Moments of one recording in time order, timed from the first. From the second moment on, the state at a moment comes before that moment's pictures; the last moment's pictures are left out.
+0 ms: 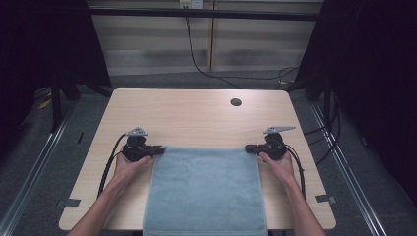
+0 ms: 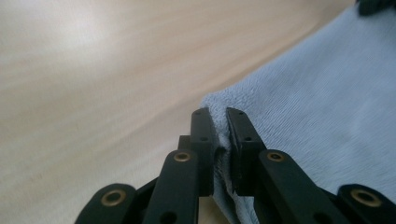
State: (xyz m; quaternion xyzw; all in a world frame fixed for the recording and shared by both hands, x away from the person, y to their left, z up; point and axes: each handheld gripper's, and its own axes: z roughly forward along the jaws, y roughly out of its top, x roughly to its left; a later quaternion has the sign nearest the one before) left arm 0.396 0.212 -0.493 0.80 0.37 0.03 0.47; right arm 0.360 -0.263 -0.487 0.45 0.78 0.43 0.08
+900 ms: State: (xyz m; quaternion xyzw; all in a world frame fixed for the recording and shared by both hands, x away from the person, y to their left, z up) left arm 0.333 0.229 -0.424 0.77 0.30 0.09 0.56; right arm 0.308 -0.268 -0.406 0.36 0.76 0.52 0.15
